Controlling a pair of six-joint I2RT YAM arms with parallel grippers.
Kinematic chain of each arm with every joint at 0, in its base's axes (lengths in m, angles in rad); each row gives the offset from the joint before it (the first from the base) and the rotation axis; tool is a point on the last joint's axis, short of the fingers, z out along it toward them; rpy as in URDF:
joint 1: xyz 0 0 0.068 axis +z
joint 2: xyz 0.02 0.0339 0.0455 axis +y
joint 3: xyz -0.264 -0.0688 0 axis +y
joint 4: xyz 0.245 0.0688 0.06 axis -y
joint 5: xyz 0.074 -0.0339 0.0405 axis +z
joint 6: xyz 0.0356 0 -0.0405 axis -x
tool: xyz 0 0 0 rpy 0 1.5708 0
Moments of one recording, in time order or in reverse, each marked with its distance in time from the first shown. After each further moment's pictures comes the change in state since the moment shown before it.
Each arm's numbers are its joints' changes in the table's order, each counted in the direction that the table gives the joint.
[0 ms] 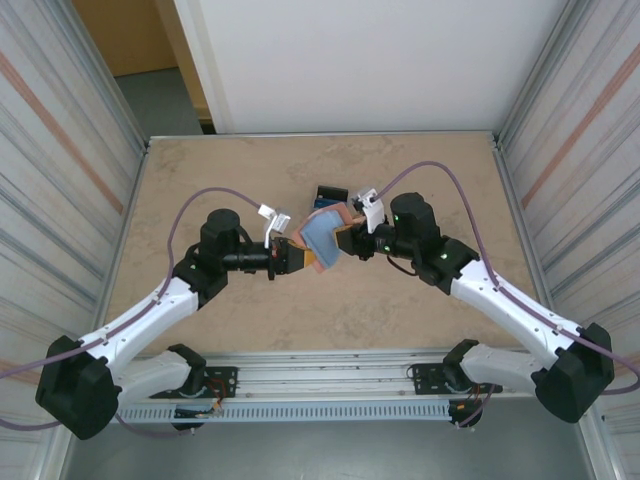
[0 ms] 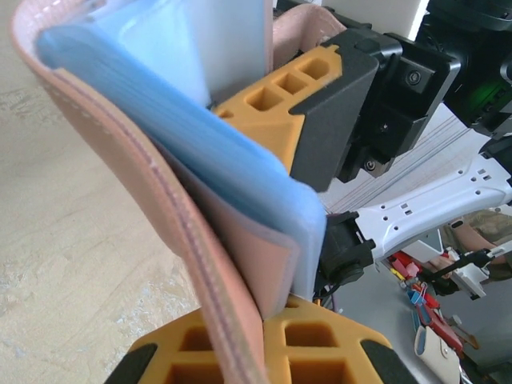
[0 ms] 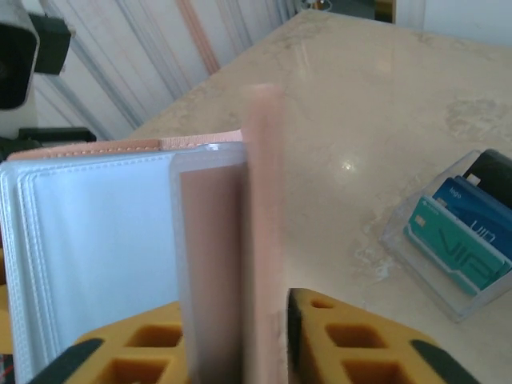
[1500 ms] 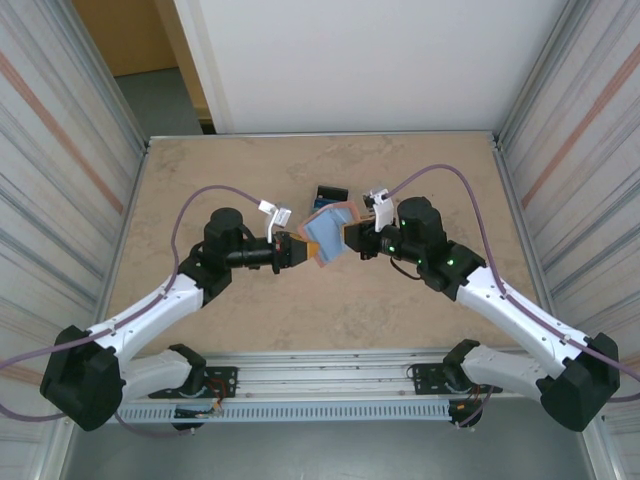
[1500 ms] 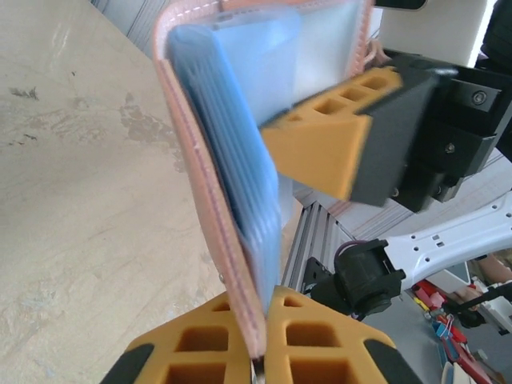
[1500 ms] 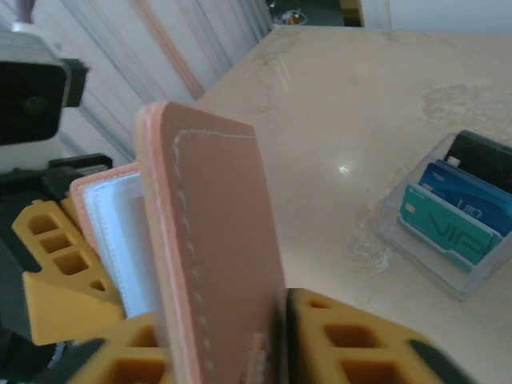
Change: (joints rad) left arm 0.000 0.052 0.008 0.095 0.080 0.035; right arm 0.003 -0.054 0.033 0.018 -0.047 -0.144
